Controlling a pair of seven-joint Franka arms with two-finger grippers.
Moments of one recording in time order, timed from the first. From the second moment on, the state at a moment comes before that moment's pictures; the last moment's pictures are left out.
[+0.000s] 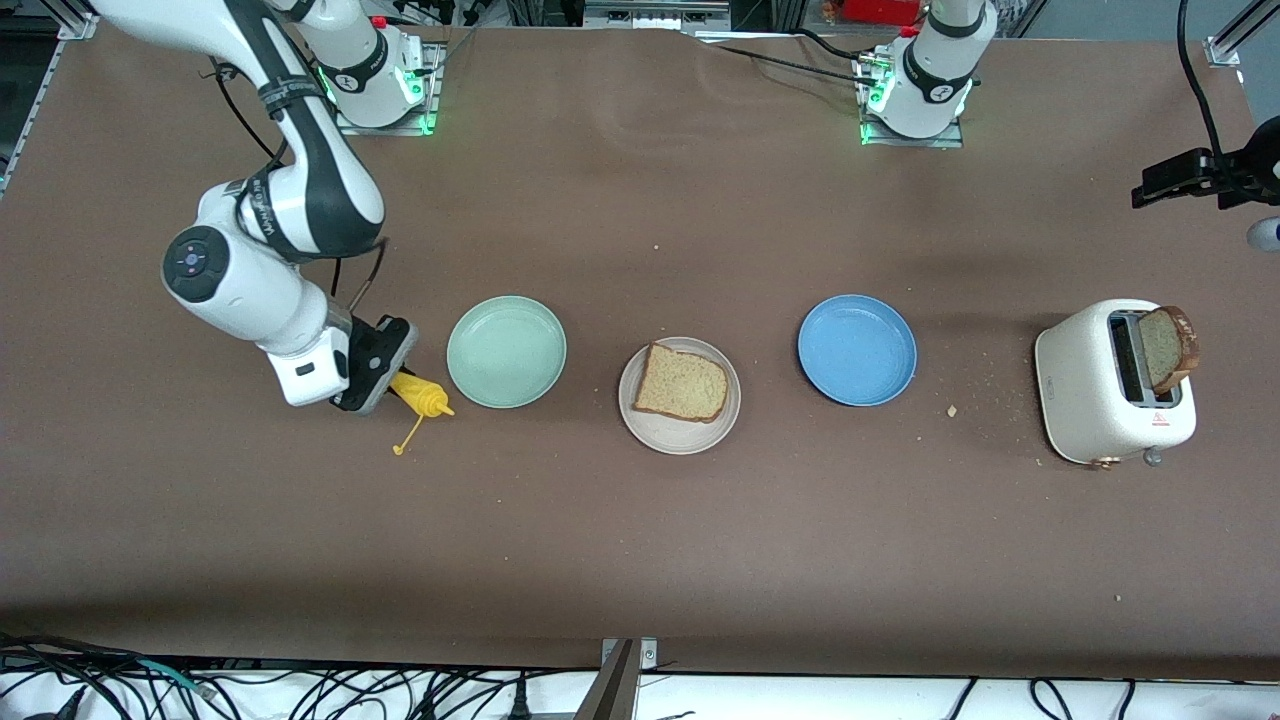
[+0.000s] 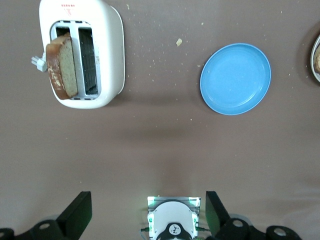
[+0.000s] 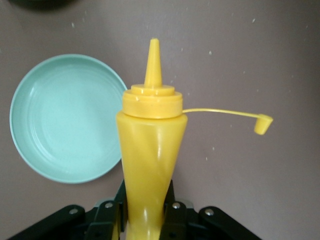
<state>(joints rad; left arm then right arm) 0.16 0.02 -0.05 -1.55 0.01 1.29 0.10 0.11 0.35 0.18 -1.84 0.00 2.24 -0.84</state>
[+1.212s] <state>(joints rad) 0.18 0.02 -0.04 -1.44 0.11 0.96 0.10 0.37 0.57 0.30 -1.44 -0.43 1.73 -0.37</state>
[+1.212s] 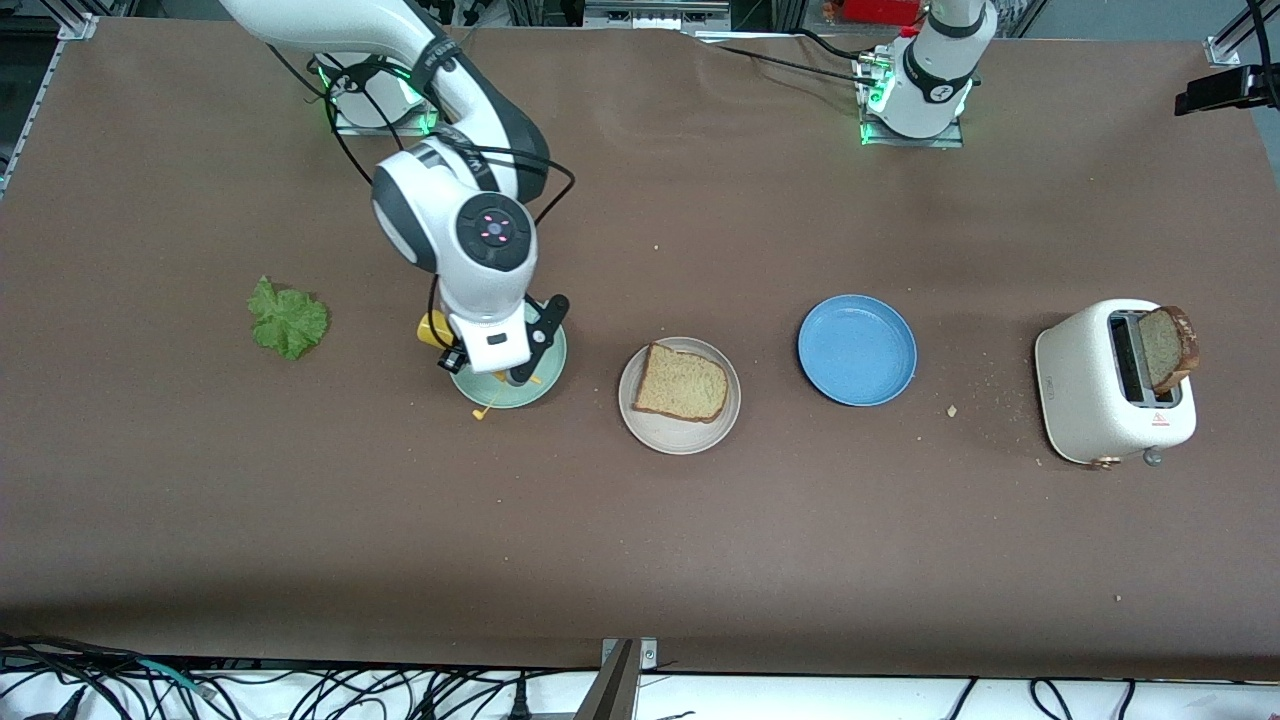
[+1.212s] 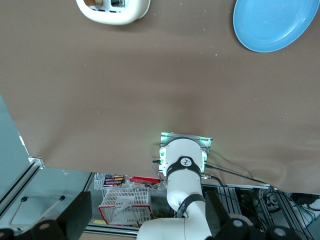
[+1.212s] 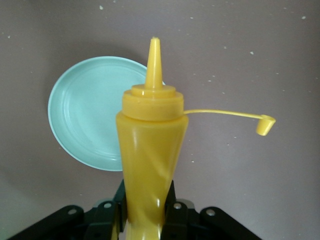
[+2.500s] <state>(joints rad) 0.15 0.20 -0.06 -1.24 0.05 1.25 0.10 0.50 0.82 0.42 -1.15 -0.54 1.65 -0.12</state>
